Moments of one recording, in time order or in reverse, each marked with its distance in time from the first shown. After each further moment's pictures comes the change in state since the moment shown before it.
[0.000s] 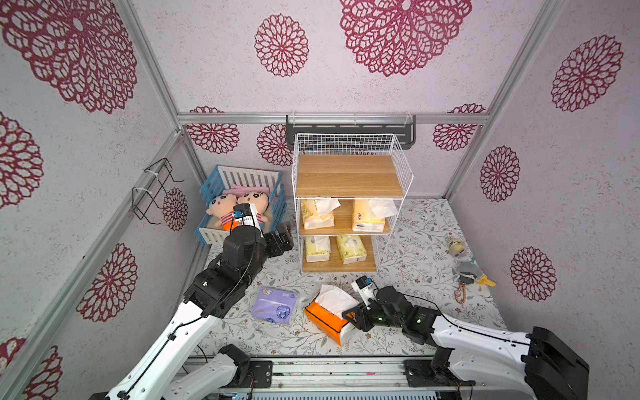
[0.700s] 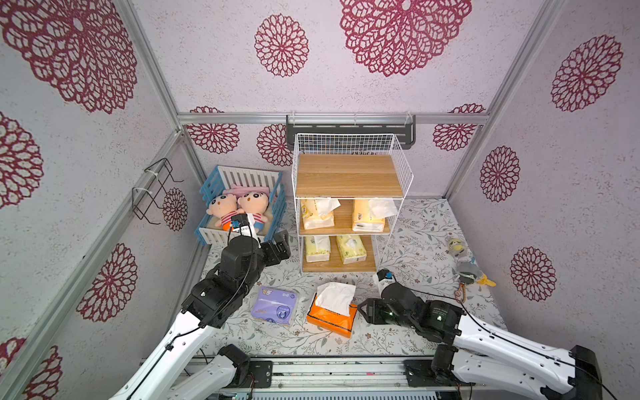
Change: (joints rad) left arm 0.003 -0.077 -0.106 0.013 -0.004 -0.007; right arm 0.096 -0.176 0.238 -0.647 0.297 0.377
